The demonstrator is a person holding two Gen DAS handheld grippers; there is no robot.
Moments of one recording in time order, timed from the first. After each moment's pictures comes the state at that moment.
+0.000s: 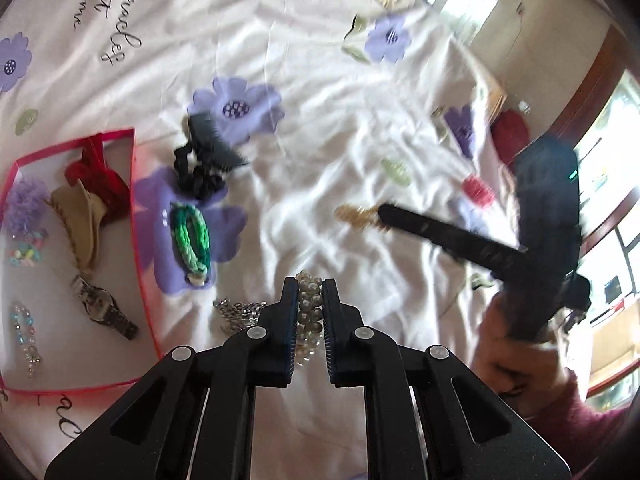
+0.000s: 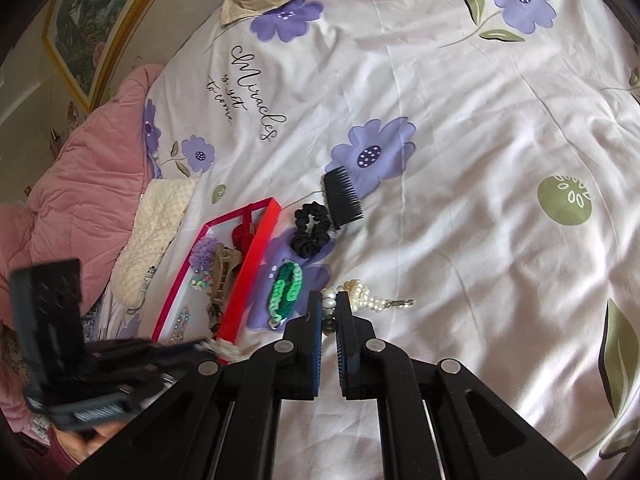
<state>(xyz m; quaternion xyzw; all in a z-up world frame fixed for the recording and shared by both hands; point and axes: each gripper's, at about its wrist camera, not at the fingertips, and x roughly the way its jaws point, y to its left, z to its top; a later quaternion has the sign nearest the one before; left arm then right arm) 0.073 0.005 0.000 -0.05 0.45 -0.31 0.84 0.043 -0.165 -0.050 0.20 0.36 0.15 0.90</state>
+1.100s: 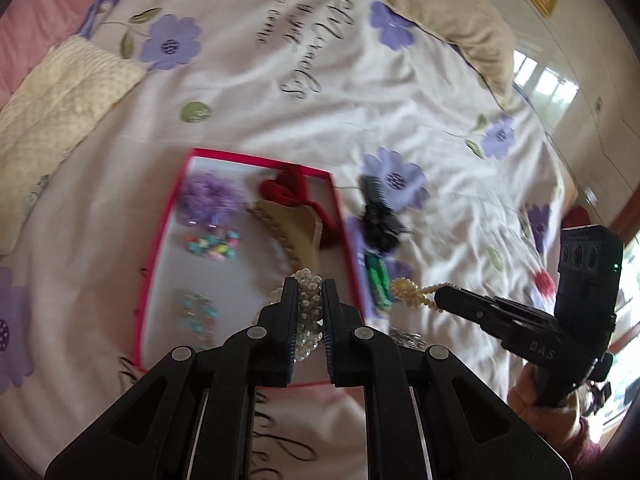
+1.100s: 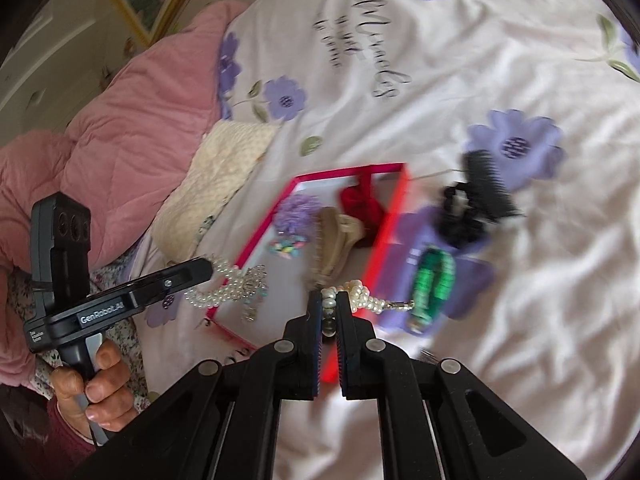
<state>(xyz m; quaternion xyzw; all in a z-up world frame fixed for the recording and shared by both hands) 0.084 0.184 0.005 -0.13 0.40 -0.13 0.90 0.070 -0.007 -0.038 0.13 0.38 0.27 0.88</state>
